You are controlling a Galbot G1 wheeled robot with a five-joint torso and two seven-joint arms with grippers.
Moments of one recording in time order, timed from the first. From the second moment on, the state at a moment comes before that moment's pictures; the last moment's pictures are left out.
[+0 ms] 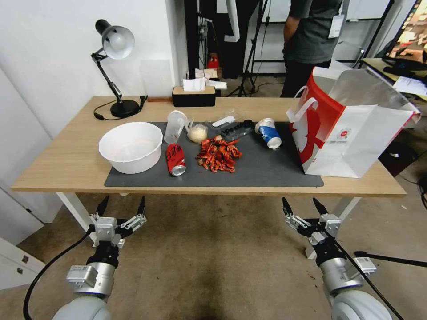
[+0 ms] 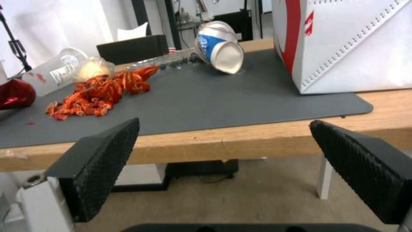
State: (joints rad) left arm 1.75 -1.23 -0.58 -2.12 -0.27 -0.20 -0.11; right arm -1.70 1.11 0.50 2.08 0.52 0.17 0.11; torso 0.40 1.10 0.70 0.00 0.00
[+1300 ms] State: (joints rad) left arm 1.74 -1.23 -0.59 -2.13 -0.28 -0.18 -0.13; right arm -0.89 0.93 0.08 2.01 0.79 -0.32 0.48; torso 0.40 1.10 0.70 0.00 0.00
